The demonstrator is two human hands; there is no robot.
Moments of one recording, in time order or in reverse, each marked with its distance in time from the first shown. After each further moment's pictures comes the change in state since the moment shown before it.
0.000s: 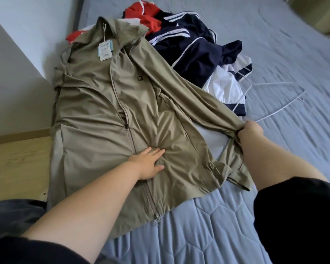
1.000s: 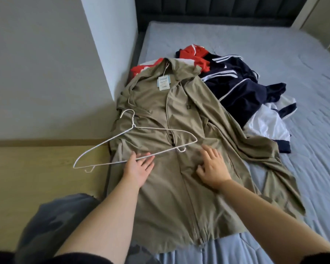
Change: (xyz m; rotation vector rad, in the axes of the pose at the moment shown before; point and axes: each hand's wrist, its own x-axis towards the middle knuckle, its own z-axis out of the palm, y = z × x) left_hand -0.077 -0.116 -0.026 -2.538 0.661 -0.317; right_hand -0.160 -0.014 0.144 -0.550 -0.111 -1.380
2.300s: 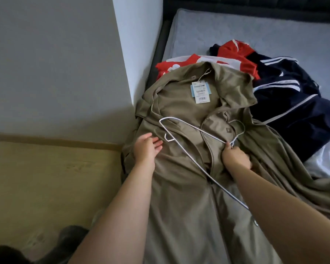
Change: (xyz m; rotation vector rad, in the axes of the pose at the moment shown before) left_hand 0.116 0.101 0.059 0.302 0.141 0.310; right_hand 0.188 0.007 0.070 0.095 -0.258 0.947
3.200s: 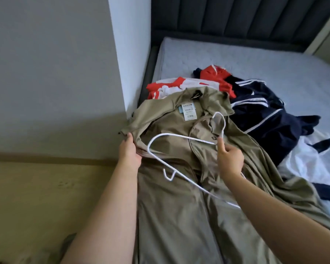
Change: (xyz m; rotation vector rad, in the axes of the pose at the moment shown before) left_hand -0.005 0.050 -0.012 -0.177 -0.048 0.024; right_hand -0.069 -0.010 -0.058 0.576 0.350 -0.271
